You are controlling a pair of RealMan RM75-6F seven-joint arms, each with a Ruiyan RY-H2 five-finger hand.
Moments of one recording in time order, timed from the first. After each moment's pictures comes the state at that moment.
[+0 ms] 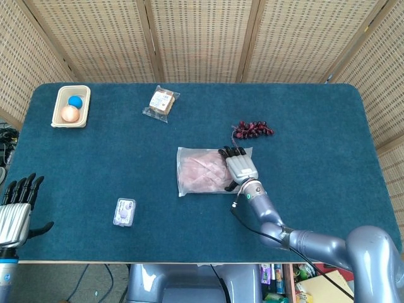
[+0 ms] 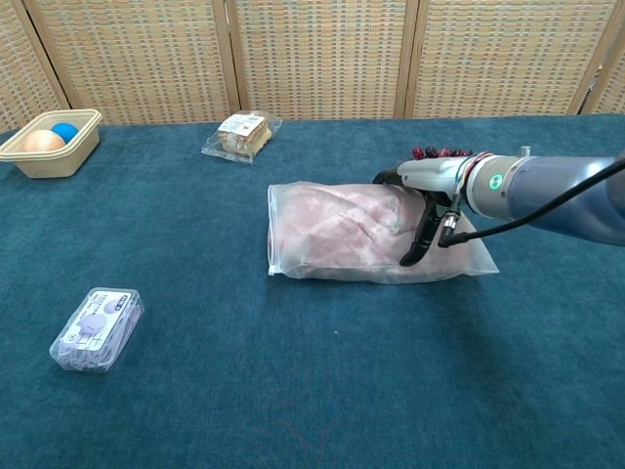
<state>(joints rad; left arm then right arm) -0.08 -1.18 -0.06 -1.69 1.41 1.44 0.26 1.01 -1.66 0.24 -1.31 -0.49 0.79 -0.66</state>
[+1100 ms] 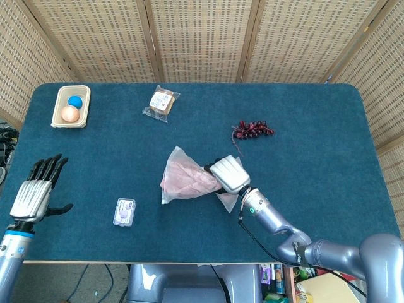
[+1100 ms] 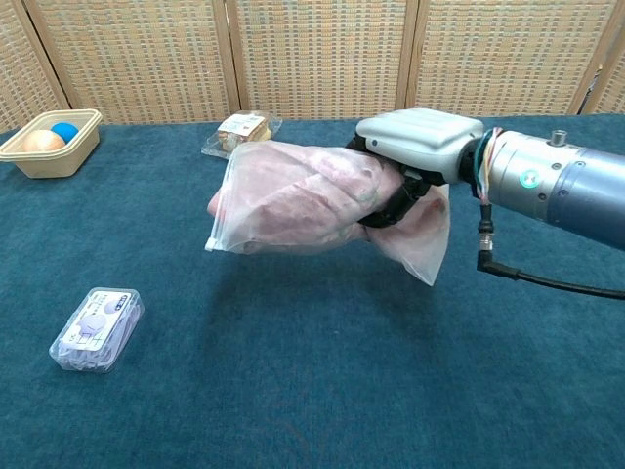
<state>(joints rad) -0.26 -1.13 -0.14 -1.71 1.38 1.22 0.12 0.90 -1.62 0.15 -1.34 -1.31 0.97 -0.22</state>
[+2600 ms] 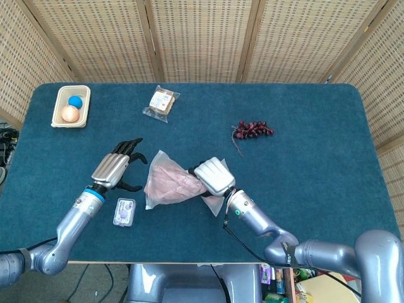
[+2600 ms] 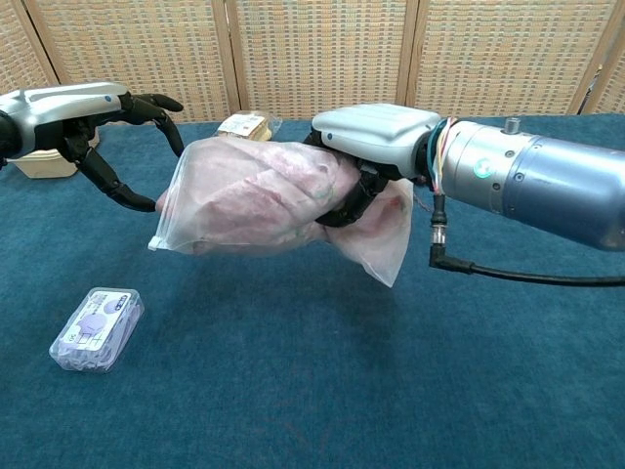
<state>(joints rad) -0.67 -1.33 -0.25 -1.69 1.07 0.90 0.17 0.94 -1.63 0.22 -1.45 -1.21 0.91 -0.33</state>
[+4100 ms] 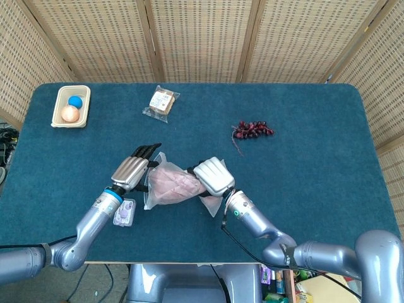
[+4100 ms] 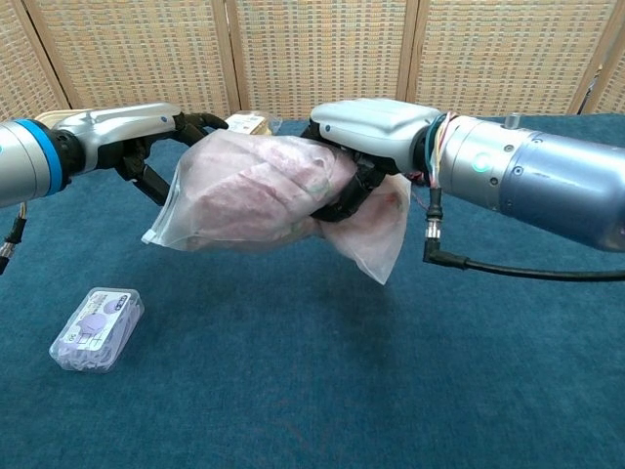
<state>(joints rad) -0.77 -1.43 -0.21 -1.65 1.00 0.91 0.21 0.94 -1.63 0.24 -1.49 -1.16 0.93 -0.36</state>
